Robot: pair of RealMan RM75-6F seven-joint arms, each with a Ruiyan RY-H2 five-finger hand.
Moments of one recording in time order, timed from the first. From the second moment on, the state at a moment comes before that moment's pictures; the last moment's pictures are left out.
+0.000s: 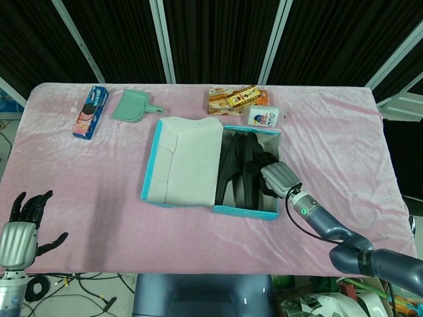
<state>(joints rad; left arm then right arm) -0.04 -1.38 -0.03 -1.41 1.62 1.65 0.00 0.82 -1.34 0.09 -1.39 -1.30 0.70 0.14</state>
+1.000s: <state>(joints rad) -0.04 -1.33 -0.03 -1.46 1.58 1.62 0.04 0.50 -1.20 0.09 -1.61 -1.38 1.31 -0.14</state>
